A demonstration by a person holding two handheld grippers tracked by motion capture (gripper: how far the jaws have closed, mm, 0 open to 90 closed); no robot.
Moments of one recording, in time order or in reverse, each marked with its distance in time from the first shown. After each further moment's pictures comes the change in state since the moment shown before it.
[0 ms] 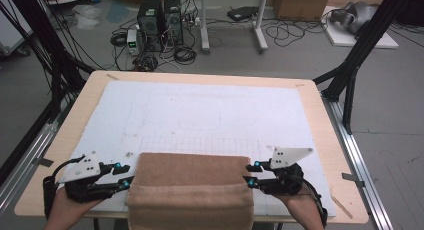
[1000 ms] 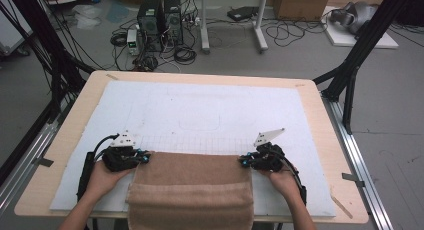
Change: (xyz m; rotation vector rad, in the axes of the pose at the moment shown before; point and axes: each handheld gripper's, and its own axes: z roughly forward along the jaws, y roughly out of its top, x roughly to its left) left arm 0.055 -0.002 0.087 0.171 0.084 -0.108; right arm -0.076 -0.023 0.066 0.159 -0.008 0.129
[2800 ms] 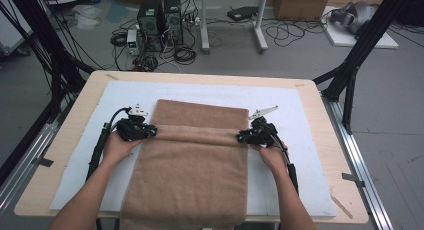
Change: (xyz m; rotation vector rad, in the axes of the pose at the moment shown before) left arm 0.051 0.047 0.050 0.083 0.081 -0.026; right arm -0.056 0.037 0.024 -0.009 -0.133 0.126
